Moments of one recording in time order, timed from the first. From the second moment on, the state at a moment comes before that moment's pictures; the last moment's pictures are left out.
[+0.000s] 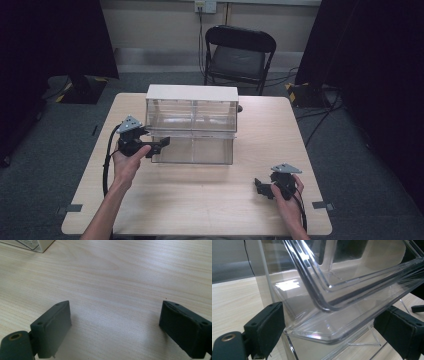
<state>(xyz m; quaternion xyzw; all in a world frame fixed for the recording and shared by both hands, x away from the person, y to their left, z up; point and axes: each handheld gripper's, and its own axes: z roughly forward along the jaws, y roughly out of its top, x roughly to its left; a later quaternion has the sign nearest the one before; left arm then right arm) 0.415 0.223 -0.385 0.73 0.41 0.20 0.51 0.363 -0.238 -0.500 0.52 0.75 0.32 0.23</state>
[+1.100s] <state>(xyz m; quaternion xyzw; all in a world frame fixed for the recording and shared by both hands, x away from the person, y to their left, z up) 0.415 0.223 -0.385 0.73 0.41 0.20 0.51 0.363 -0.238 -0.500 0.52 0.75 0.32 0.23</state>
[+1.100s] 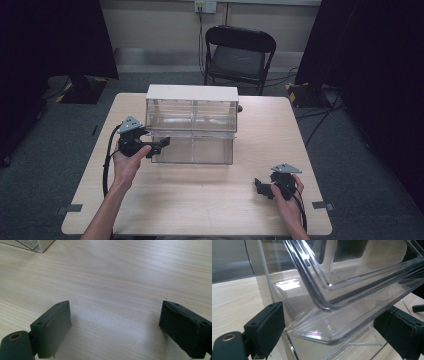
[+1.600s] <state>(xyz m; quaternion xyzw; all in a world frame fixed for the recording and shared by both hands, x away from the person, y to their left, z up) 0.415 0.223 -0.385 0.73 0.41 0.19 0.51 0.363 -0.238 -0.500 0.52 0.75 0.32 0.23</state>
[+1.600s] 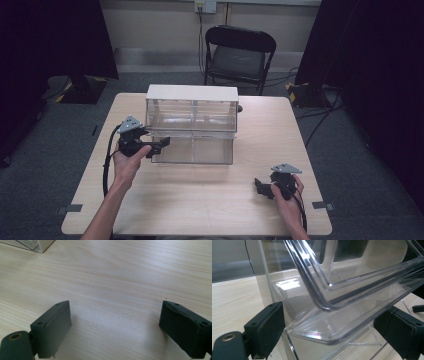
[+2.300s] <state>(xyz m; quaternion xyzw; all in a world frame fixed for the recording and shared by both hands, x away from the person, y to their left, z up) 0.415 0.223 -0.385 0.73 0.41 0.19 0.51 0.363 -0.238 -0.500 0.52 0.75 0.32 0.23</state>
